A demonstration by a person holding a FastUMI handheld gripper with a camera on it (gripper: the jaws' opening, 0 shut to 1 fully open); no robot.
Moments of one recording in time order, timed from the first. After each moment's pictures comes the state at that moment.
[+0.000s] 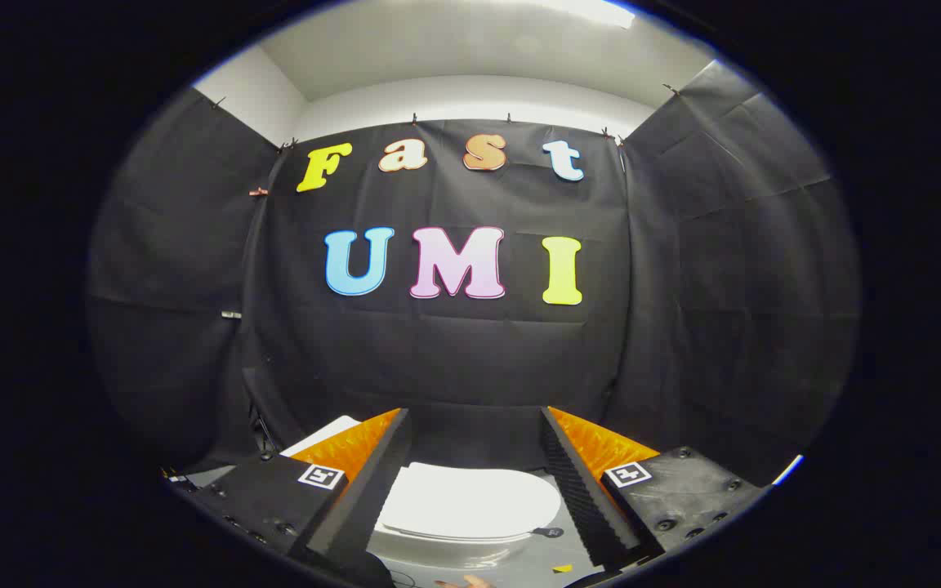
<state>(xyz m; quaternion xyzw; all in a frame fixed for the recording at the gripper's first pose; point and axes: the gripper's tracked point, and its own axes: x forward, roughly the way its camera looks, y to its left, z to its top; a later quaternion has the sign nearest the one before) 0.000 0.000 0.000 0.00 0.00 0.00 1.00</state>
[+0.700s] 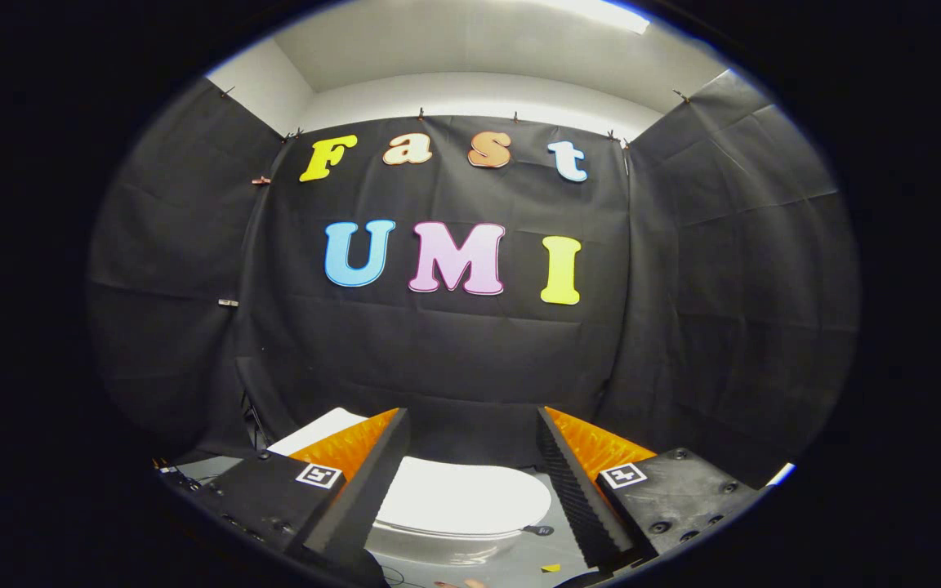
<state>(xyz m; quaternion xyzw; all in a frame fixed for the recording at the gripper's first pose) -0.005 0.003 0.002 -0.01 0.00 0.00 1.00</state>
